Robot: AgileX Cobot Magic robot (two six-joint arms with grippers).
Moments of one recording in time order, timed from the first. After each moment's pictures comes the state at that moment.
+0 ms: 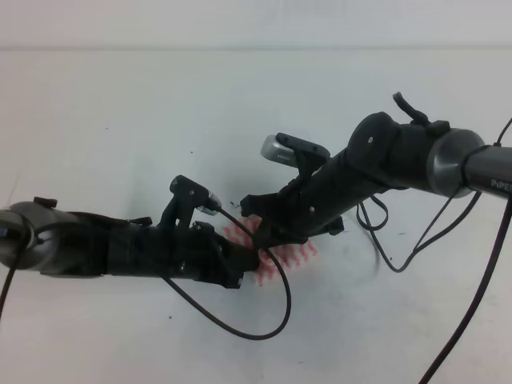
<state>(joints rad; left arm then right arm) -0.36 1.98 -0.91 -1.69 0.83 2.03 0.53 2.07 -1.47 0.77 0.73 -0.14</state>
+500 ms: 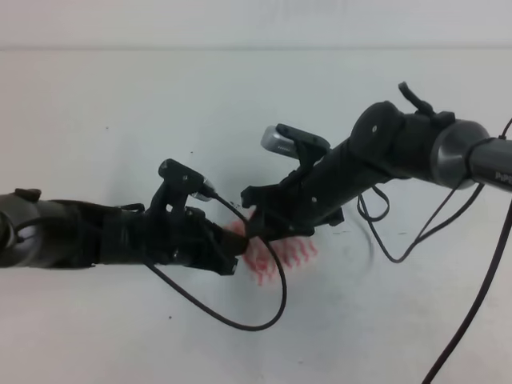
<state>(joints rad) -0.36 1.90 -0.91 -1.68 0.70 2.02 0.52 2.07 -1.51 0.75 0.81 -0.16</state>
